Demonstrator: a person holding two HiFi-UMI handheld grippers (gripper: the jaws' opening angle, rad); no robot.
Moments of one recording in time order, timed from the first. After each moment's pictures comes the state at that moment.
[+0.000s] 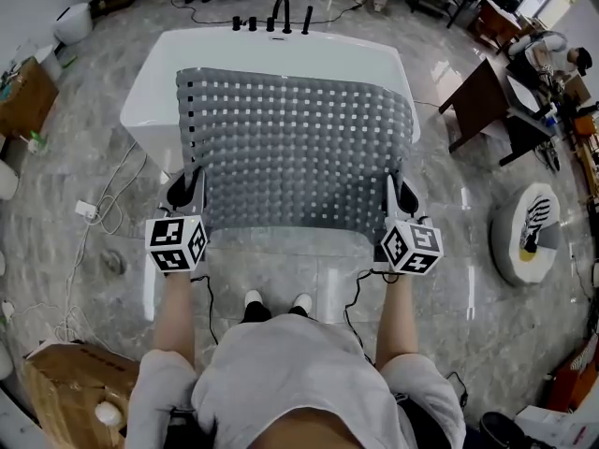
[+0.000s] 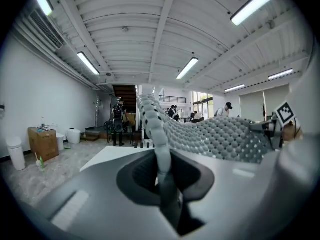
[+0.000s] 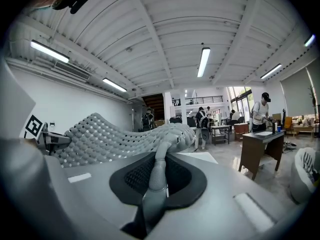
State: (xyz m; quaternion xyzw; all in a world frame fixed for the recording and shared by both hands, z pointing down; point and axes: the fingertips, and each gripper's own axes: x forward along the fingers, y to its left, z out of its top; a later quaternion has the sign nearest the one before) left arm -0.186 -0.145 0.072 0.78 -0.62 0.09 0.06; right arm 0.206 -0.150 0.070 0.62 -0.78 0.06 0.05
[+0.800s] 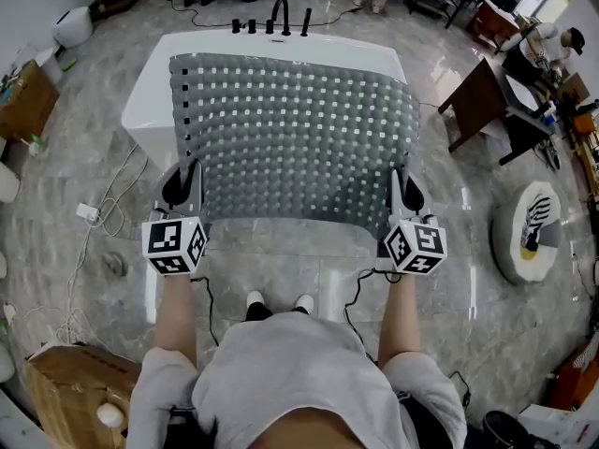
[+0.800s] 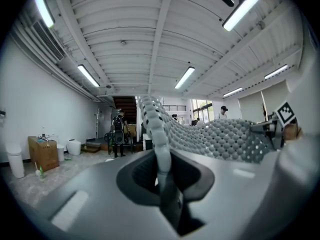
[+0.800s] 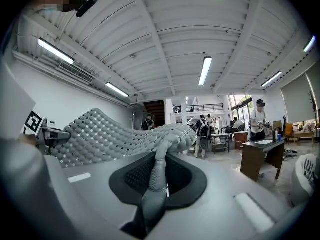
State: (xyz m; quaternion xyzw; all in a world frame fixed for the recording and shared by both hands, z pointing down) left arm -0.186 -0.138 0.031 0.78 -0.63 0.05 0.00; right arm 0.206 -0.143 0.041 0.62 -0.78 0.02 0.03
